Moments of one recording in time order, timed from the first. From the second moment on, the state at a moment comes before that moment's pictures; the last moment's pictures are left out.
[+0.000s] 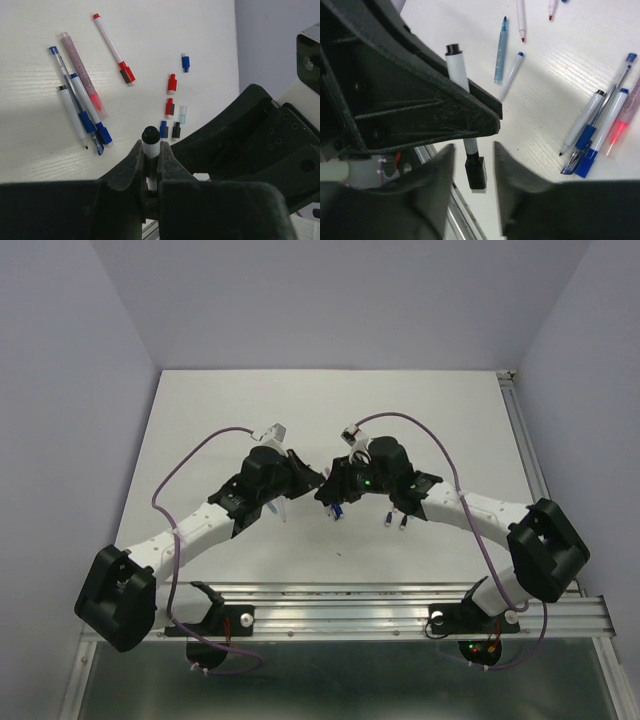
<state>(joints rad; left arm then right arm) -0.61 1.22 0.71 0.07 0.12 -0.91 0.73 1.49 0.90 0.15 -0.43 0.55</state>
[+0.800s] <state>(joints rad) -0.44 1.28 0.84 -0.03 0.33 -0.91 0.87 1.37 0.67 0.35 -0.32 0.62</state>
